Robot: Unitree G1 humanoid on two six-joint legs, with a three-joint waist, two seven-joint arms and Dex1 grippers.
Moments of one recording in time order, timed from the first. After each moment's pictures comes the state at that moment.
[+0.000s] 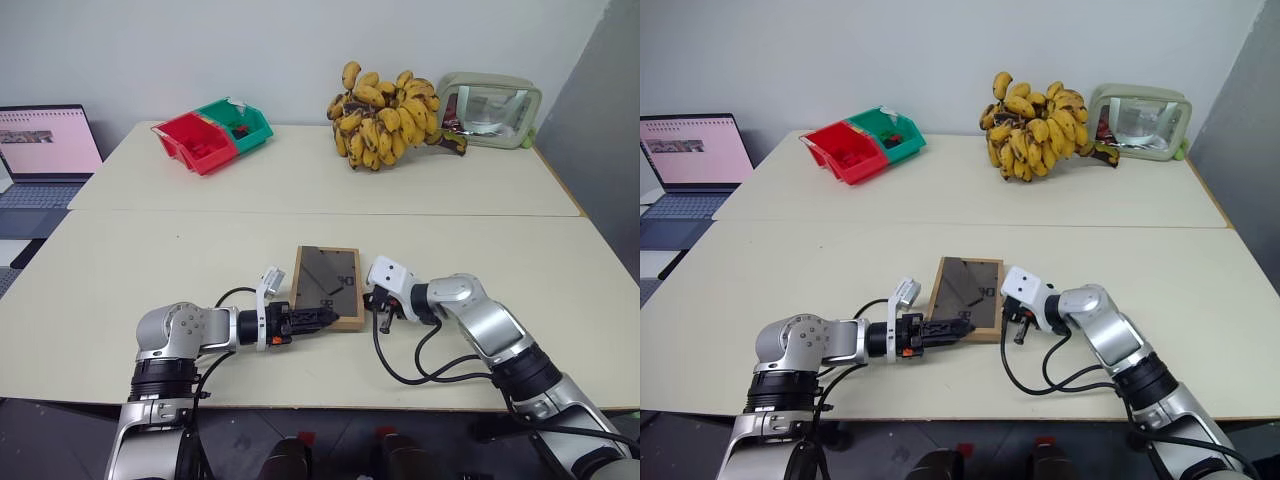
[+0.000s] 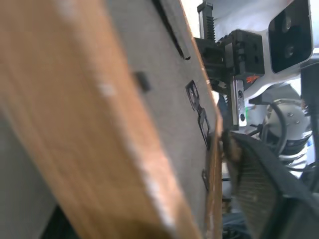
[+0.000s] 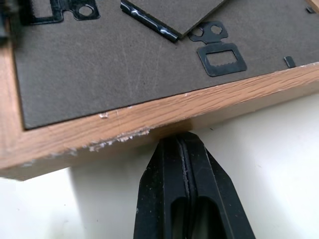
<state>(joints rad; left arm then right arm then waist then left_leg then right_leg) -0.49 0.37 0.21 0.18 -0.77 1.47 -0.79 -0.57 -0.44 0.41 0.02 0.02 0.57 0.87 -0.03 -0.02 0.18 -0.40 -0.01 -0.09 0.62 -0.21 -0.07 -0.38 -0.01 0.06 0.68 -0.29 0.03</state>
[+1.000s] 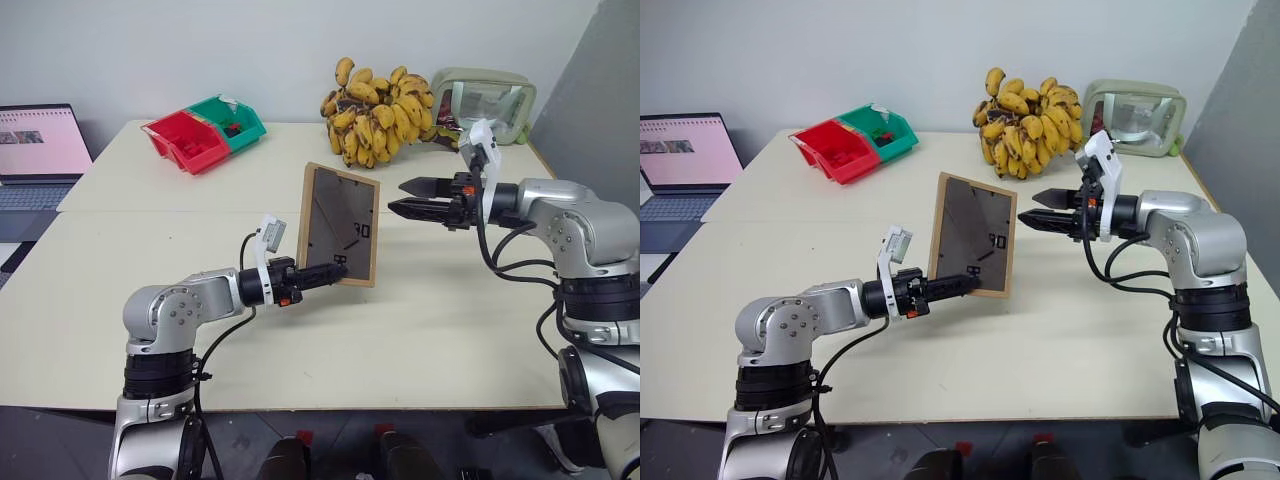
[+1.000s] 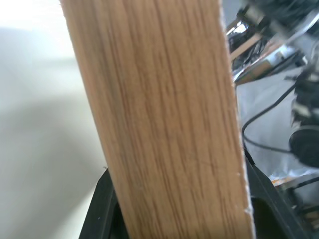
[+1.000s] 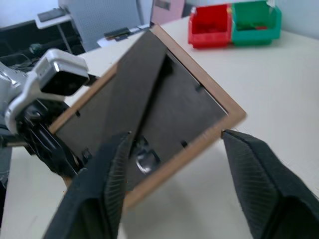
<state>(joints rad) -0.54 0.41 0.13 -0.15 -0.78 1.19 -0.74 -0.92 -0.57 -0.02 0.08 0.47 0.87 1.04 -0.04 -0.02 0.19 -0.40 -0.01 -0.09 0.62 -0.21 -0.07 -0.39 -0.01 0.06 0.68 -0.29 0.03</state>
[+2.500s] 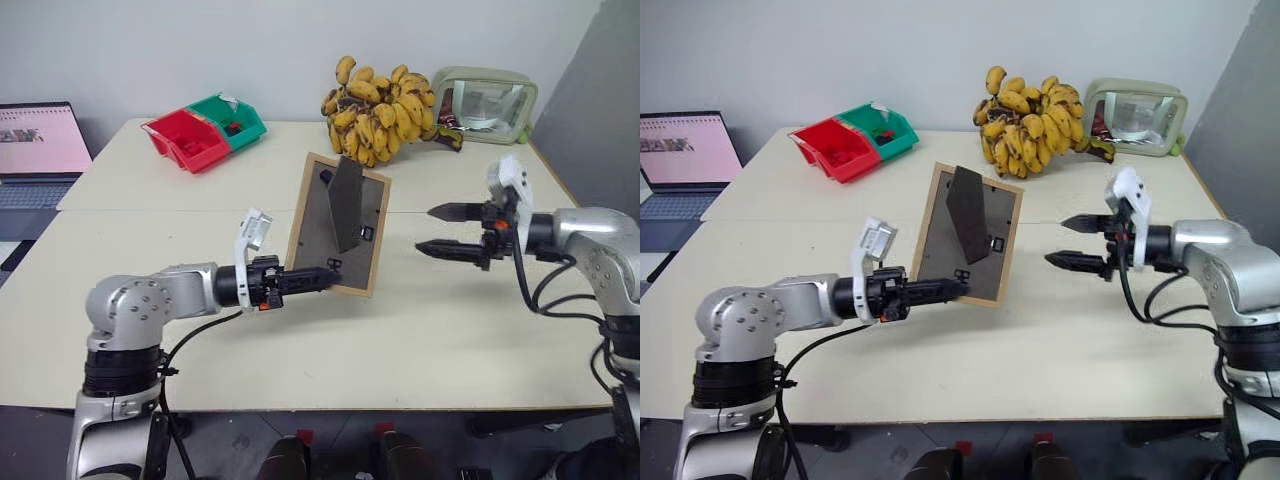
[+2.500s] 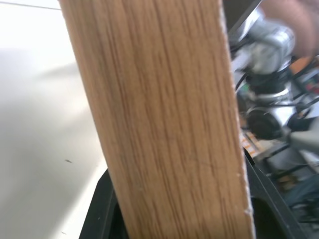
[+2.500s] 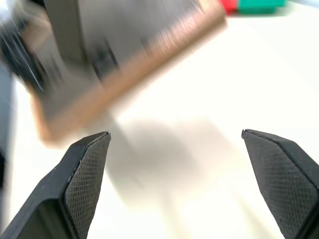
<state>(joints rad) -0.55 0.59 0.21 -0.15 -1.11 1.38 -0.79 -0.59 -0.86 0.03 -0.06 0.41 0.49 1.15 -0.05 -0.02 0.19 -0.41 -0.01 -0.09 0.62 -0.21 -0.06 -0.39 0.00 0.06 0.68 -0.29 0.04</state>
